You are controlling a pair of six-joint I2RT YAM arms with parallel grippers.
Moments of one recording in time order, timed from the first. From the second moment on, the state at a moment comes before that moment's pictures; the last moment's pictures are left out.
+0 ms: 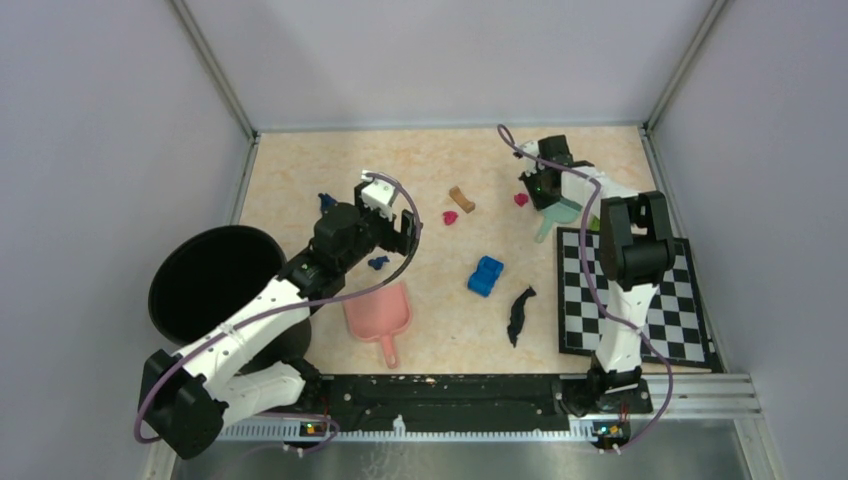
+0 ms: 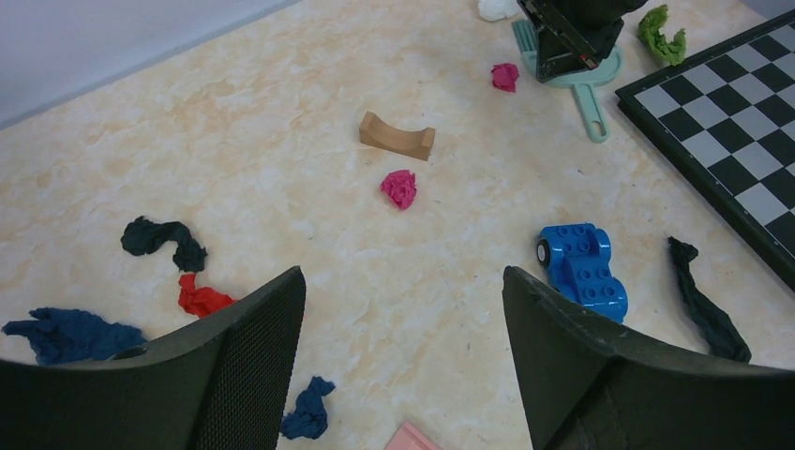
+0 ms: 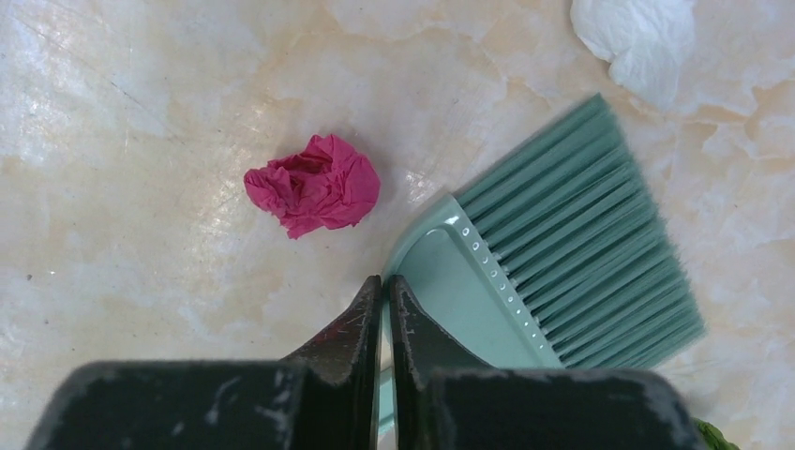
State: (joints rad) left arm -0.62 1.05 0.78 0.04 0.01 -0.03; right arm 0.19 2.04 1.45 -0.40 -0.04 -0.30
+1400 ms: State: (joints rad) left arm -0.74 1.32 0.81 0.22 0.09 -0.24; right arm 0.16 1.73 1.34 -0.56 -0.17 -0.15
